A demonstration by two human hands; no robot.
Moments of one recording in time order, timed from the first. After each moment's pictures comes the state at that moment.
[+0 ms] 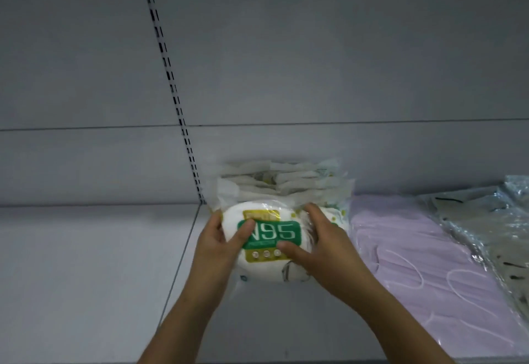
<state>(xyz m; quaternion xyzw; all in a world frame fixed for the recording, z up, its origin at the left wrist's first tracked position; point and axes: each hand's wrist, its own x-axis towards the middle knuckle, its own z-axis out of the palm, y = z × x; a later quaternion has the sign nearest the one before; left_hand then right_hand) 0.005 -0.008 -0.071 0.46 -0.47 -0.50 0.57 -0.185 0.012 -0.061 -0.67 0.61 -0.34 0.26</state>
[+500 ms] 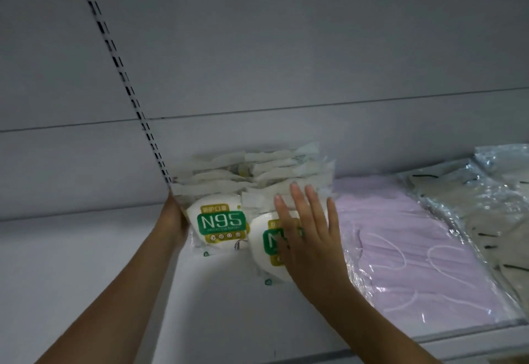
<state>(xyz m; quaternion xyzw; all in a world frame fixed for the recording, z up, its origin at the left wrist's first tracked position) 0.036 -0.149 -0.111 0.55 -0.31 -0.58 0.52 -0.187 -0.003 -0.121 -0.70 0.59 -0.31 -0.24</state>
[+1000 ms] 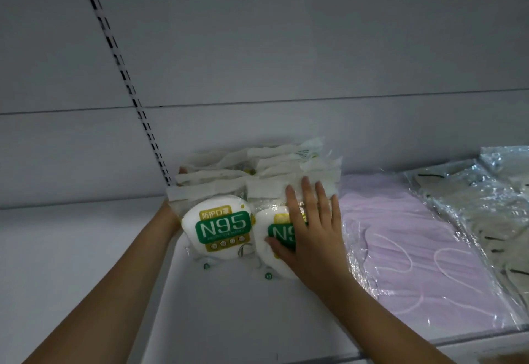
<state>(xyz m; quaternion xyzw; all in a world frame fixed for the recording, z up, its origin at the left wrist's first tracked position) 0.051 -0.178 -0.131 0.55 -0.31 -0.64 0.44 -0.196 -0.028 -0.141 -0.70 0.67 -0.22 -0.14</state>
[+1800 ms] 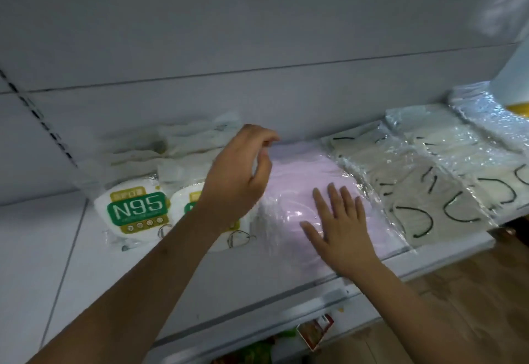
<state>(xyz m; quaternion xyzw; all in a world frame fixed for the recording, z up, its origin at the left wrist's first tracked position) -0.159 -0.033 -0.041 0.27 -0.84 -0.17 0.43 -0.349 0.085 -0.159 -0.59 0.80 -0.09 0.00</state>
